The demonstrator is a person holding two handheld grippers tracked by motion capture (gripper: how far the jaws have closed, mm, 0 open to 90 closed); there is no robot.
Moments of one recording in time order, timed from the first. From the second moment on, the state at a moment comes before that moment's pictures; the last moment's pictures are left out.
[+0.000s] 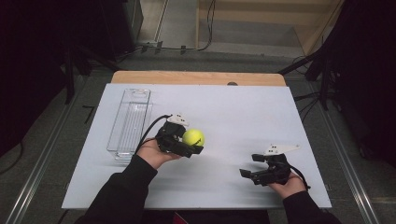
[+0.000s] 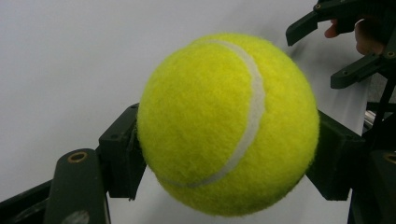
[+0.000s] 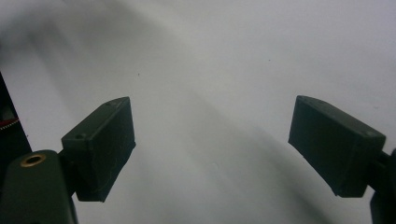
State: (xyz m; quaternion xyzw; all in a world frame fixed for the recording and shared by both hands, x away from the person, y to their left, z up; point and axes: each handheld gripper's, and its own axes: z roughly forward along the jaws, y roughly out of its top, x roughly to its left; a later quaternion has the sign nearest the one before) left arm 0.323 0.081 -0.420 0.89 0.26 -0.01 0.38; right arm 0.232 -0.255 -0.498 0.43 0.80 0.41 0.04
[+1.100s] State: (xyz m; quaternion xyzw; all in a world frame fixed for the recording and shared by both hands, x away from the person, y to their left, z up) left arm 0.339 0.108 -0.415 0.88 0.30 0.01 0.37; right arm 0.232 -0.256 -0.497 0.43 0.80 0.41 0.04
